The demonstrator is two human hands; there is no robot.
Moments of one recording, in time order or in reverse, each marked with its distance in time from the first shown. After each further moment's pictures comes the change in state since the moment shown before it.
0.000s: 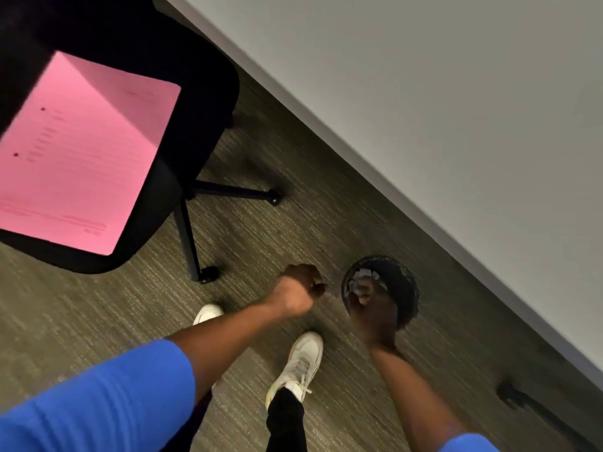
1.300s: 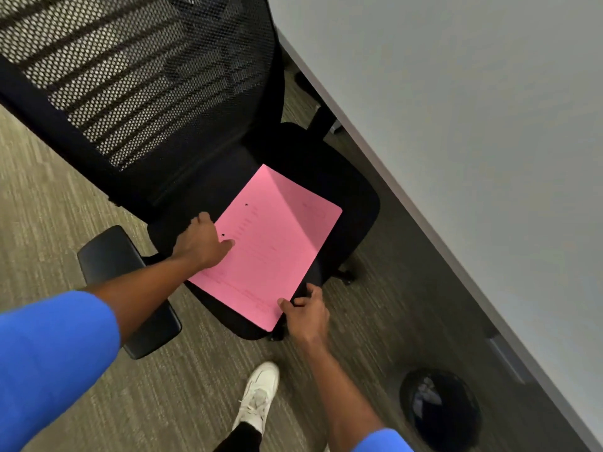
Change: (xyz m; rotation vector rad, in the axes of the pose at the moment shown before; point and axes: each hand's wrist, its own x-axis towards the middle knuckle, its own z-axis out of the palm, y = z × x) left_hand -0.106 -0.288 -0.399 -0.014 0.546 -0.558; right_hand -0.073 -0.386 0.160 0.170 -0.372 0.009
